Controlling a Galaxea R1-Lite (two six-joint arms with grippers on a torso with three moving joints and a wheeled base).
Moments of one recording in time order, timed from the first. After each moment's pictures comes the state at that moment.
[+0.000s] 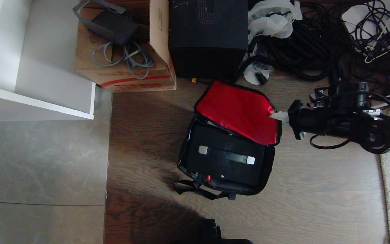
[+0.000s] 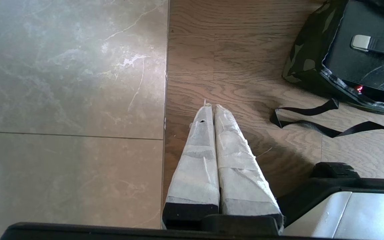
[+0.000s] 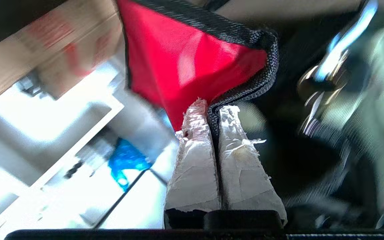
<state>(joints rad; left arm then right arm) 0.00 0.00 0.00 0.00 0.00 0.00 0.12 1.89 -1.06 -0.54 0.53 0.95</state>
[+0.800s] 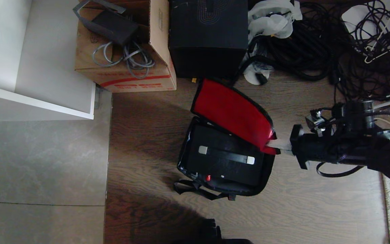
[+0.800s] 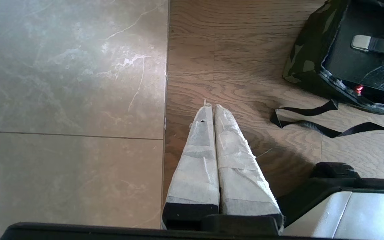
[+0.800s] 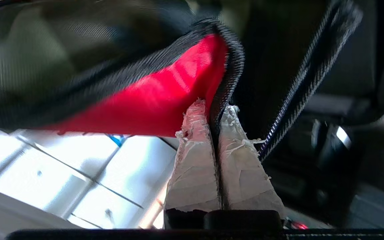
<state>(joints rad) 0.00 0.00 0.00 0.00 0.00 0.00 0.21 1.74 -0.81 -0.46 0.58 0.89</state>
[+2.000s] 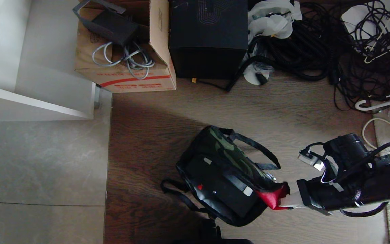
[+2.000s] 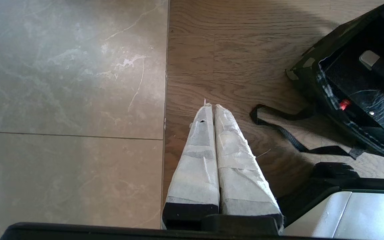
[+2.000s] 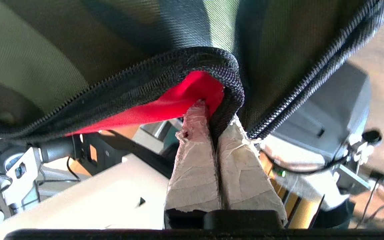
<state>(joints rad) 0.00 0.00 0.00 0.00 0.00 0.00 0.24 1.70 -0.68 -0.01 0.58 0.34</state>
